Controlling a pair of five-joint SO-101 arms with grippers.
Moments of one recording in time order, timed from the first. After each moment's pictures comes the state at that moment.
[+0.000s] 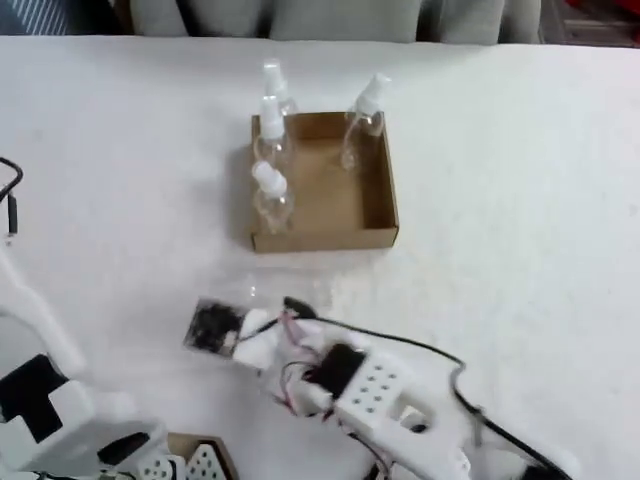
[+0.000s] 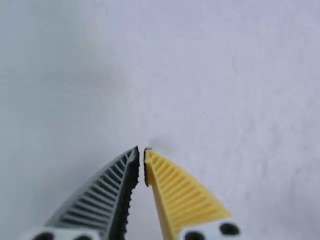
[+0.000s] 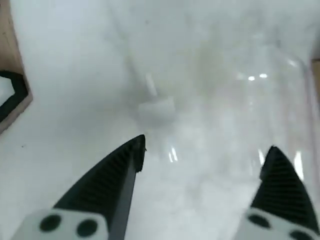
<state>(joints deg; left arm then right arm) -43.7 0.0 2.8 70.3 -28.0 -55.6 -42.5 63.1 48.4 21.1</state>
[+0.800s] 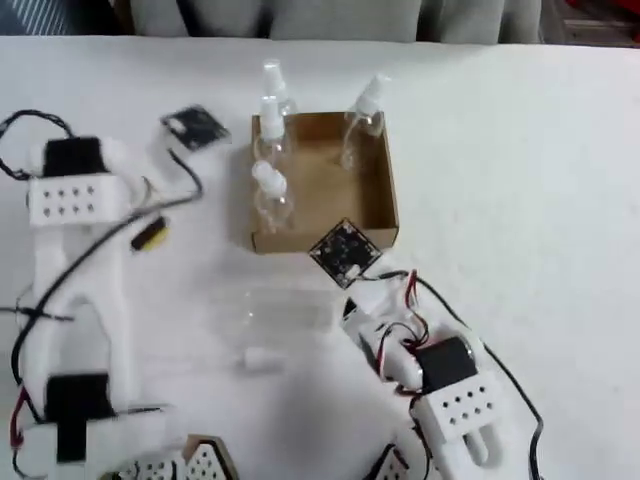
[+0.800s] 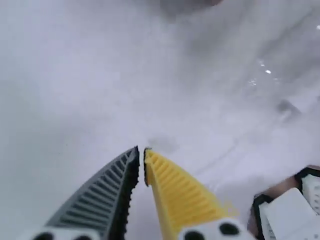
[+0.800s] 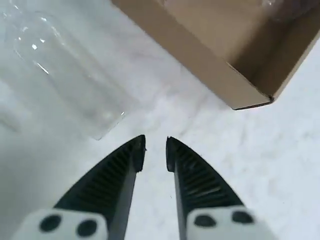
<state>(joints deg) -10.9 -8.3 3.1 97.6 -48.7 -23.8 -65.4 67.5 58.6 25.4</state>
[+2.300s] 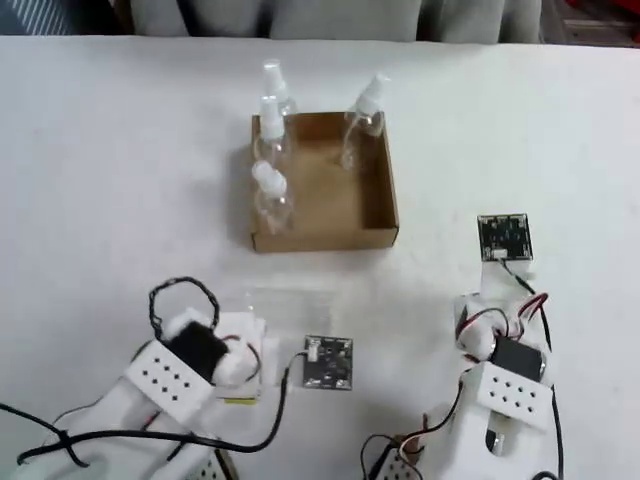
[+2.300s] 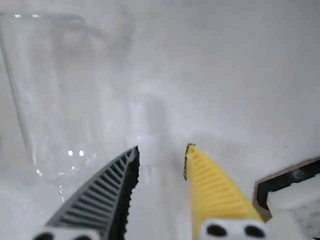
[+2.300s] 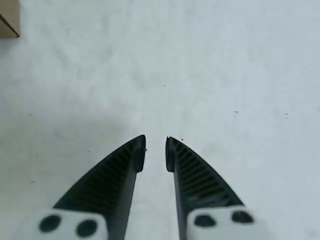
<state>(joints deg) 31.2 -52.8 69.5 72.5 -53.3 19.3 -61.4 76.7 45.2 24.3</state>
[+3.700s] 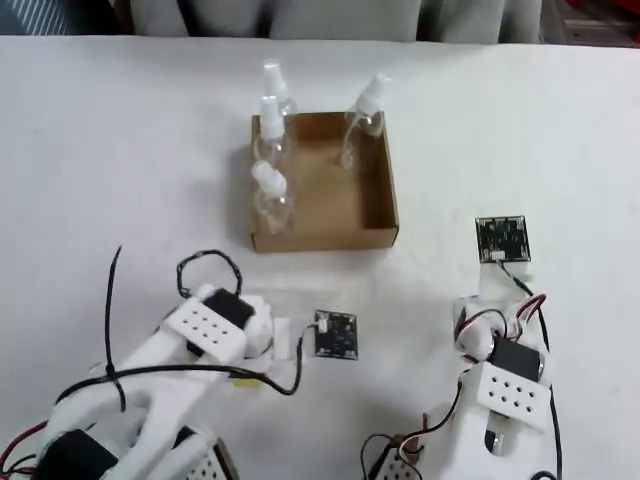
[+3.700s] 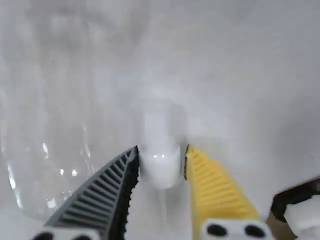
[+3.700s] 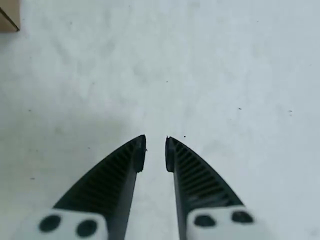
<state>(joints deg) 27.4 -27.7 64.4 60.4 -54.4 19.3 -61.4 77.5 45.2 24.5</state>
